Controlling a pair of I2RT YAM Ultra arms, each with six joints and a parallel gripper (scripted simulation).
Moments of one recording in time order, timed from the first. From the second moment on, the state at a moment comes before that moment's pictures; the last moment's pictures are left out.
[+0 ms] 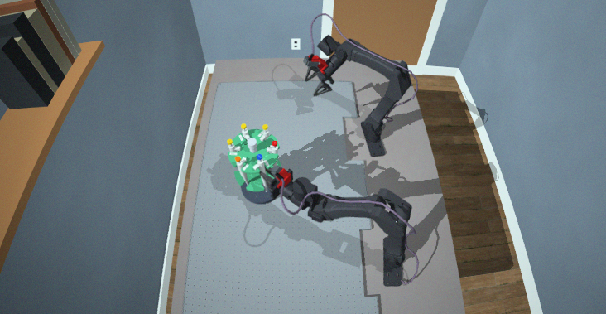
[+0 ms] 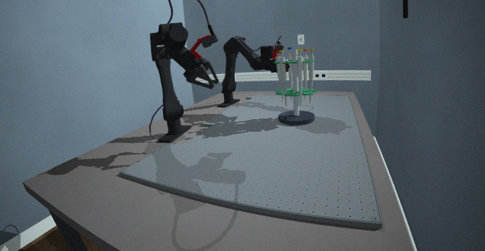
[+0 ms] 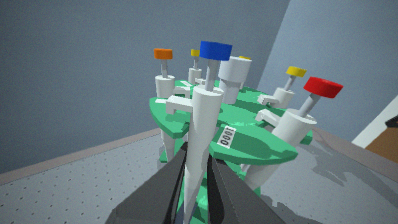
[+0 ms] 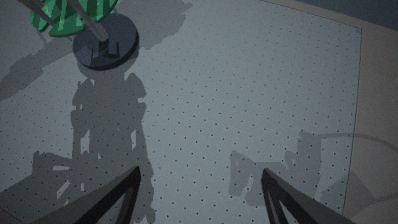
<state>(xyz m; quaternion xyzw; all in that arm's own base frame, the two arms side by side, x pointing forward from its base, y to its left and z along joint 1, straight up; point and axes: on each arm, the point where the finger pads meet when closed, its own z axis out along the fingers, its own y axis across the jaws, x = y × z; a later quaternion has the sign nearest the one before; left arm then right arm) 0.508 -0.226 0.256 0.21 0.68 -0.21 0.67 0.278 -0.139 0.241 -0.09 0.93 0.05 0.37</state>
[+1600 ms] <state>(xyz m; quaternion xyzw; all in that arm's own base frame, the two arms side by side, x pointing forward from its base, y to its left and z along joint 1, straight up) 0.505 -0.229 0.257 0.23 0.68 -0.23 0.66 0.278 -0.139 0.241 -0.09 0.93 0.05 0.37</state>
